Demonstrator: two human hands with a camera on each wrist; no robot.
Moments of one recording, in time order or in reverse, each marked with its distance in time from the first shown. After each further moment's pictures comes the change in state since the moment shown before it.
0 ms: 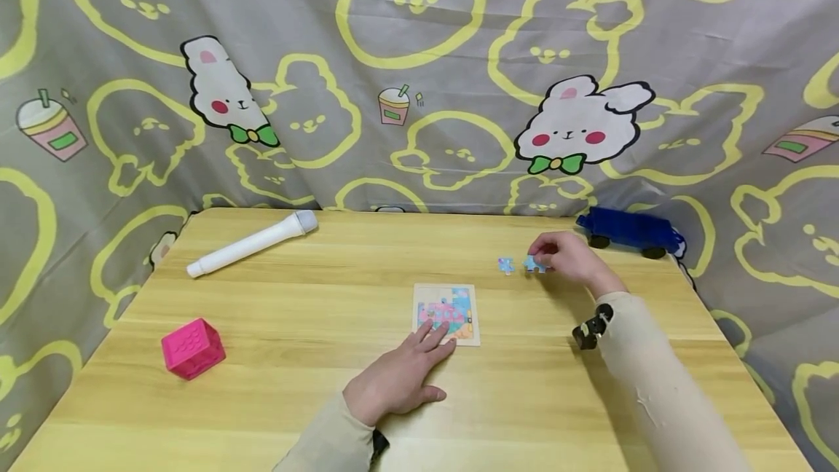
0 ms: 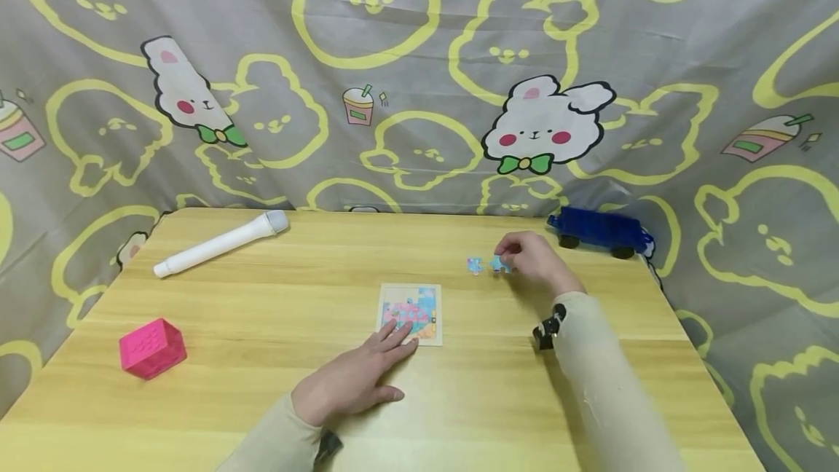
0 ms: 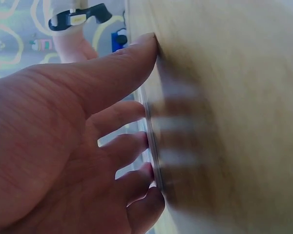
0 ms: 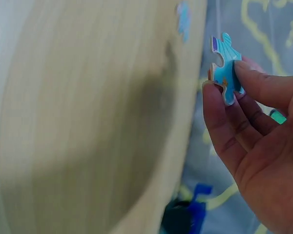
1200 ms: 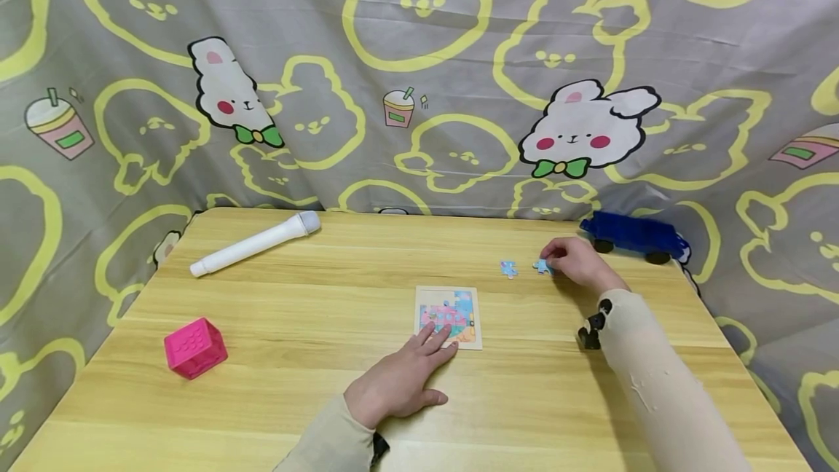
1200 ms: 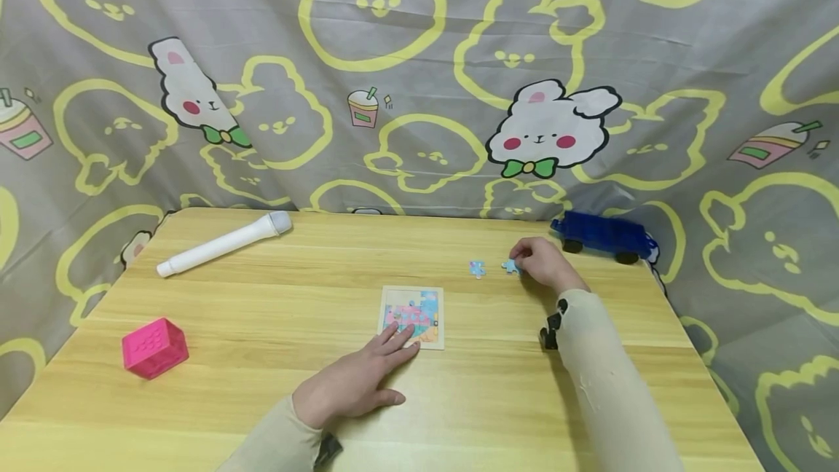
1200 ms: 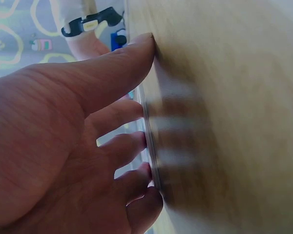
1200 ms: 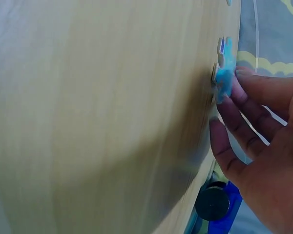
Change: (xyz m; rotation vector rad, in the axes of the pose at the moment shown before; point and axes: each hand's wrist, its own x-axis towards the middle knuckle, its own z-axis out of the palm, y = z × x) left_hand 0.000 -0.001 -0.001 -0.004 -0.003 0.001; right_hand 0.013 0.035 -0.005 -0.162 0.025 0.039
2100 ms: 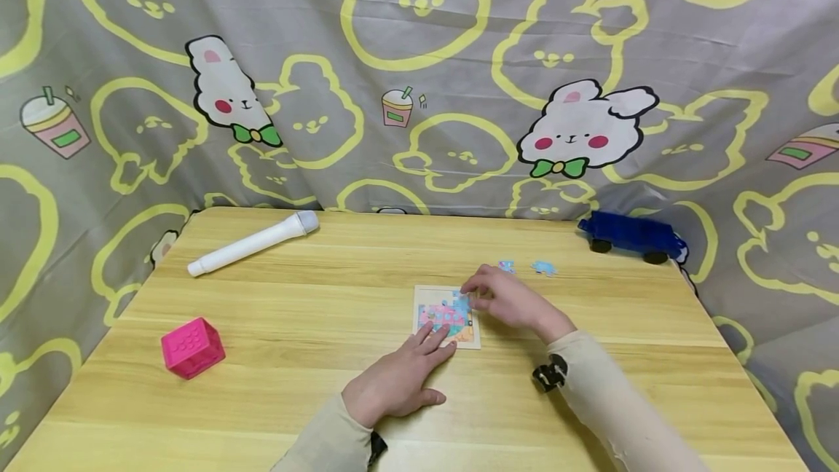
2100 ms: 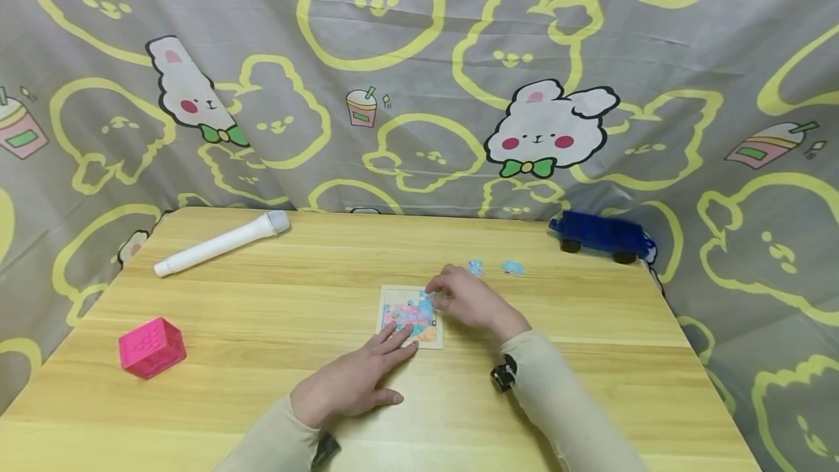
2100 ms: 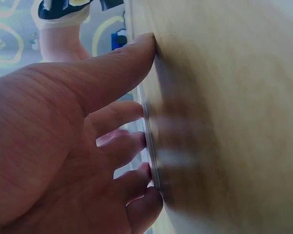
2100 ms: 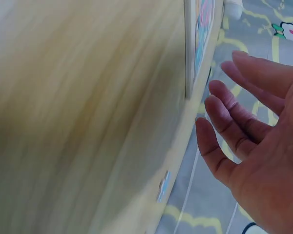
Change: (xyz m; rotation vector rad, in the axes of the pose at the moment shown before) left_hand 0.001 -0.002 -0.001 -0.001 -0.018 0.005; right_hand -0.034 -0.113 0.071 -0.062 -0.150 -0.334
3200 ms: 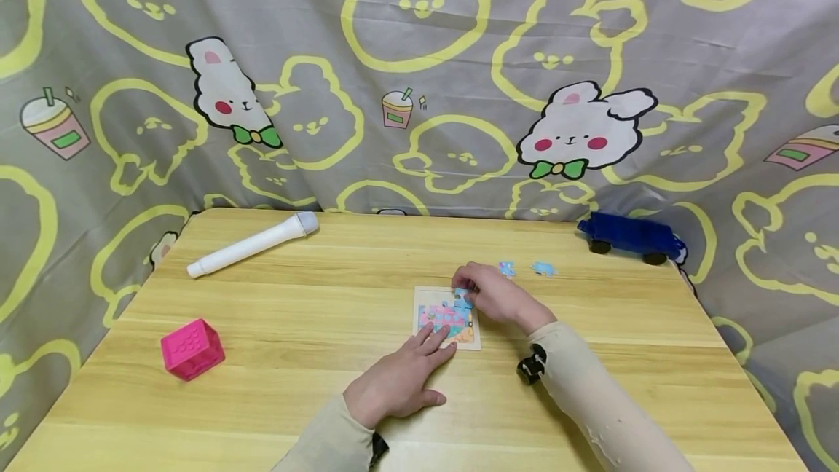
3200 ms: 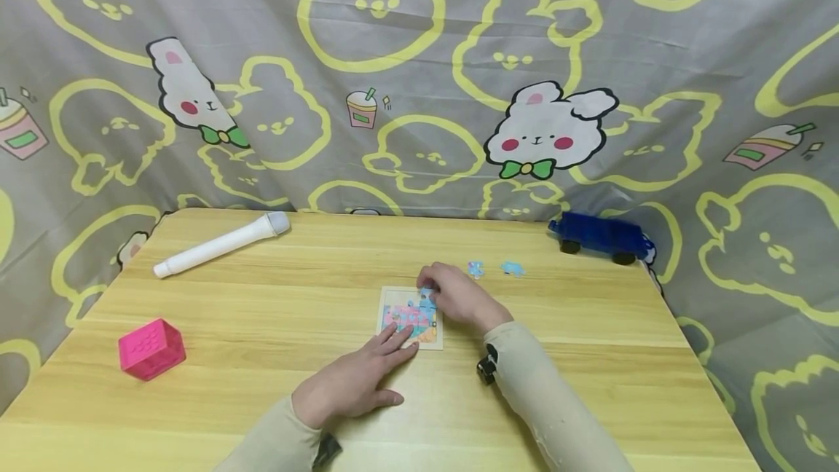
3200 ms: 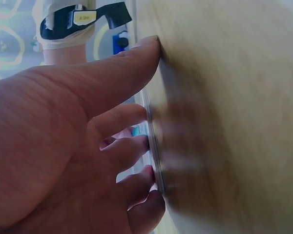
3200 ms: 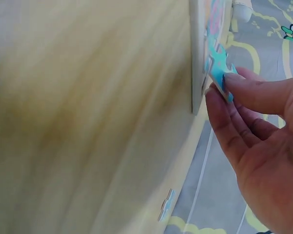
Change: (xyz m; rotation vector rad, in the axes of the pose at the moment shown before) left_hand -0.001 0.002 -0.001 0.006 0.027 0.000; right_hand 0.022 -0.005 0.010 0.010 0.036 -0.043
